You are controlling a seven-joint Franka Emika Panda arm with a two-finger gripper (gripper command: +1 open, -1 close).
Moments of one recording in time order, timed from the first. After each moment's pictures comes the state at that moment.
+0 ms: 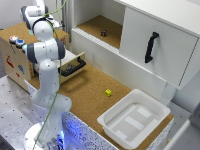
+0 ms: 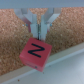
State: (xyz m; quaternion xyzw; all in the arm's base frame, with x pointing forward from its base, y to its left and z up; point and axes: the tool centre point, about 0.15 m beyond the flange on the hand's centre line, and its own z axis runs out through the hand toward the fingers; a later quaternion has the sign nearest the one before) arm 0.320 0.429 0.422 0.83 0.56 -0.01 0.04
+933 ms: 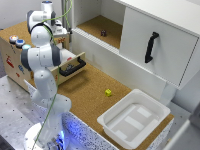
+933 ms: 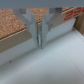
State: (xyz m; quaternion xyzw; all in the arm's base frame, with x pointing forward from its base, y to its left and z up) arm 0.318 0.355 0.430 0.87 0.49 0.03 -0.01
